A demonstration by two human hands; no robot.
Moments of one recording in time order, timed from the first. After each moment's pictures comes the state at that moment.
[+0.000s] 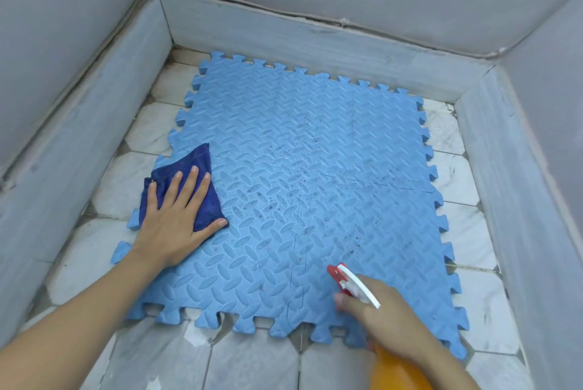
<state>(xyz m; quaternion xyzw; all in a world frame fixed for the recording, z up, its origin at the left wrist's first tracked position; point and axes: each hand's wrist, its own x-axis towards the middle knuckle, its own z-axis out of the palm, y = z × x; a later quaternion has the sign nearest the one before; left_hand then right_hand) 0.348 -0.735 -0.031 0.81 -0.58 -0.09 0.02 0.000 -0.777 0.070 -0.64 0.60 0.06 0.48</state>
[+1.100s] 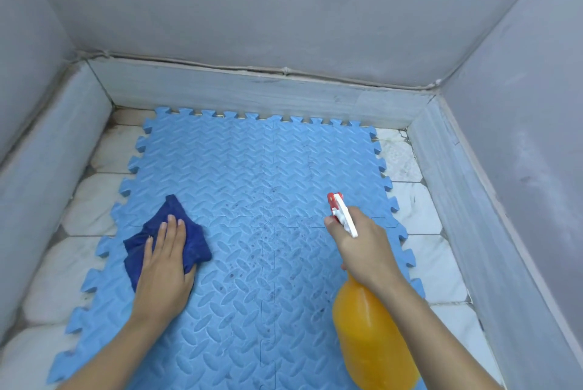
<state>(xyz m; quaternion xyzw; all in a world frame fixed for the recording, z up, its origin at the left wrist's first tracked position) 0.321 -0.809 -0.035 0.80 -0.57 -0.13 0.11 0.040 -0.917 0.112 -0.63 0.66 -0.16 0.37</state>
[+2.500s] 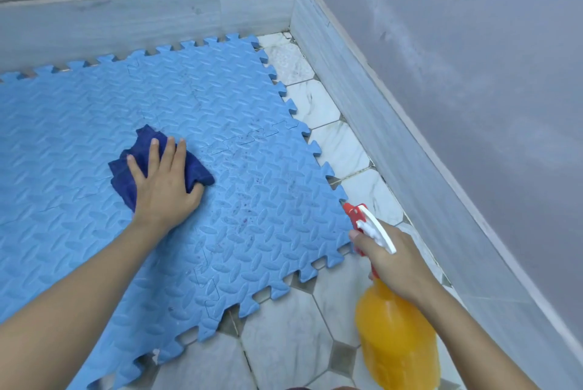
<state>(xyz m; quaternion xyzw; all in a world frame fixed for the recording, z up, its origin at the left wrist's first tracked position) 0.199 -0.890 -0.015 0.67 -0.74 -0.09 0.07 -0.121 -0.746 0.111 -0.46 0.79 -0.18 0.37</state>
